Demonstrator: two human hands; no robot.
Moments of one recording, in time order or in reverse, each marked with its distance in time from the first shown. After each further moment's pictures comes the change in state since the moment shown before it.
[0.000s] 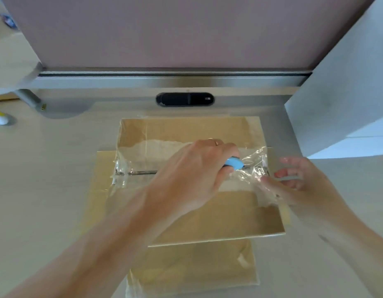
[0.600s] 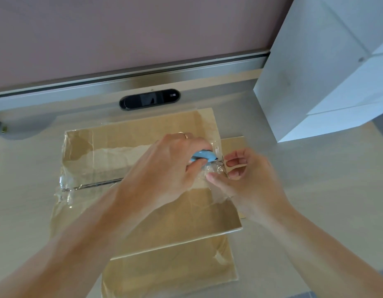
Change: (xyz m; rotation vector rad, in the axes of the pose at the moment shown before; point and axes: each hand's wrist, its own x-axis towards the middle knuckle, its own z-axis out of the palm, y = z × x) left_hand 0.044 0.025 0.035 0.047 -0.056 0.001; right_hand 0.007 0.011 0.007 -0.015 0.031 -0.090
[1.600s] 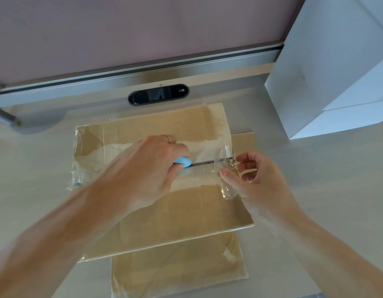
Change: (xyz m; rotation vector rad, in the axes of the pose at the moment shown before) left_hand -0.026 -0.027 -0.025 0.217 -0.105 -0.065; right_hand 0.005 0.032 0.012 0.188 -0.021 0.037
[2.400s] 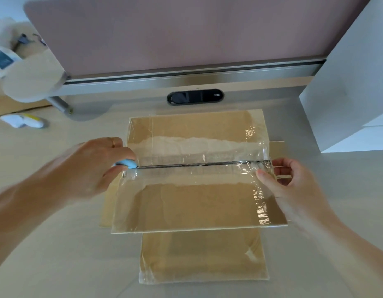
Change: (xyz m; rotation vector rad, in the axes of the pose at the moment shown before) left_hand -0.109 -0.109 -0.057 0.184 0.001 -0.075; right_hand -0.003 -0.001 0.003 -0.079 0.012 -0.001
